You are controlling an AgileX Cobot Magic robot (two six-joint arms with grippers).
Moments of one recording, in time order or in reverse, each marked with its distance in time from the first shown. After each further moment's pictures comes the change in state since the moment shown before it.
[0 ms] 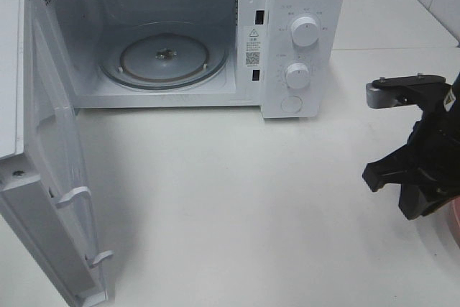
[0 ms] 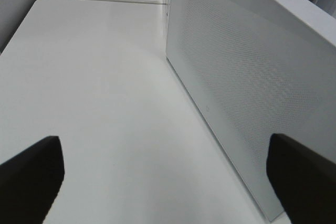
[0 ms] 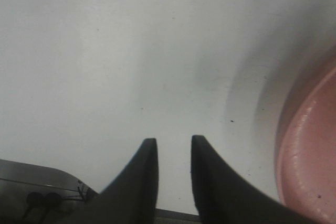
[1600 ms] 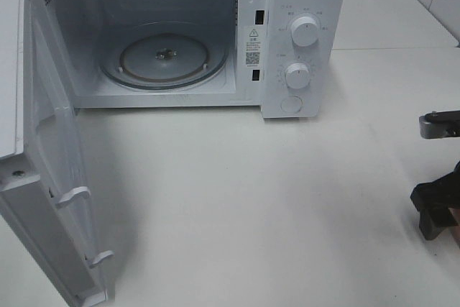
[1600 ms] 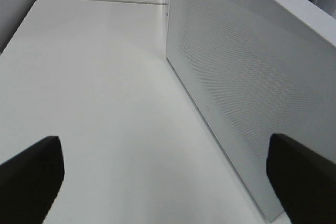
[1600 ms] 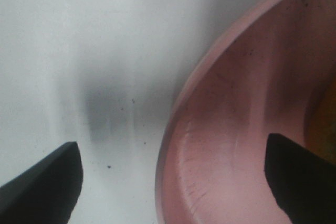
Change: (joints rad) left arm 0.000 0.000 0.000 0.000 0.000 0.000; right arm -0.256 0.145 0.128 -0.169 -0.267 0.027
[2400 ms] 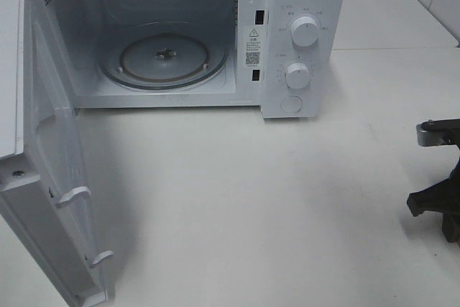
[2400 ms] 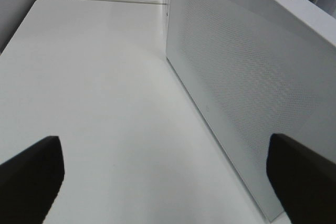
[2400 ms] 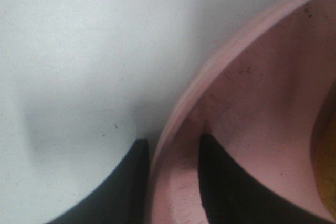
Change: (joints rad) left arm 0.000 0.000 0.000 0.000 0.000 0.000; right arm -0.010 0.079 0.000 -0.049 -0.054 0.060
